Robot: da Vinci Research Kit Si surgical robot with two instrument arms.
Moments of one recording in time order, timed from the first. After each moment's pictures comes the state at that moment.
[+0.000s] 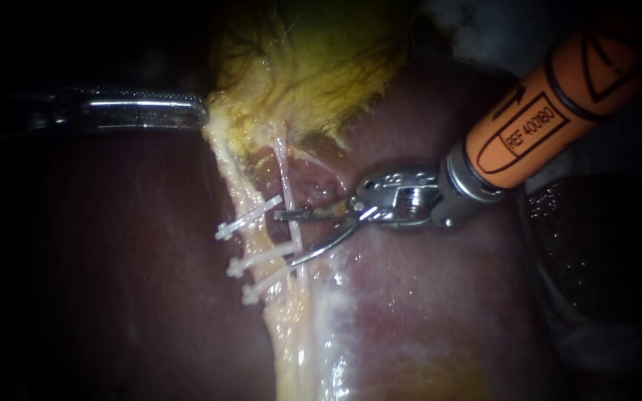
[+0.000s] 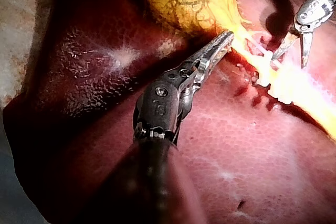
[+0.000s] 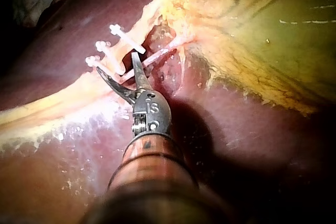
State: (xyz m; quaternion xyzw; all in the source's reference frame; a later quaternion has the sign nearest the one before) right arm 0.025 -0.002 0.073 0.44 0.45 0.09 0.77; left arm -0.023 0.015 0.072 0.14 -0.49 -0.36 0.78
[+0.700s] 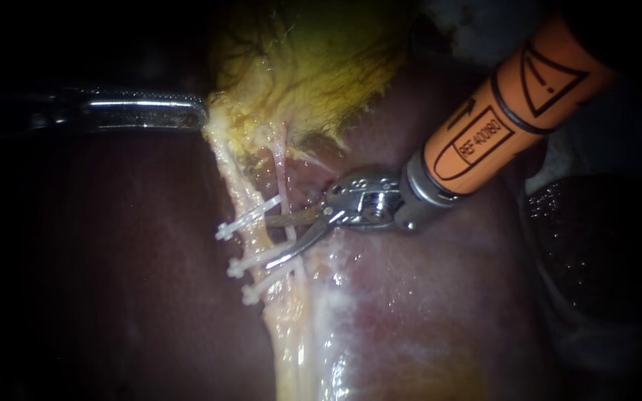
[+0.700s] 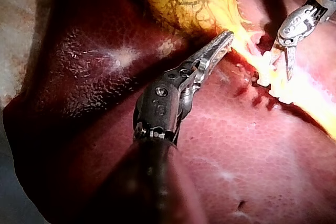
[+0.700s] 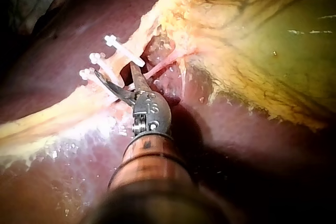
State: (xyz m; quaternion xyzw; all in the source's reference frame) right arm 0.029 -0.003 0.077 0.48 0.44 0.08 0.75; left arm -0.023 0.015 0.072 0.14 -0.49 -0.36 0.78
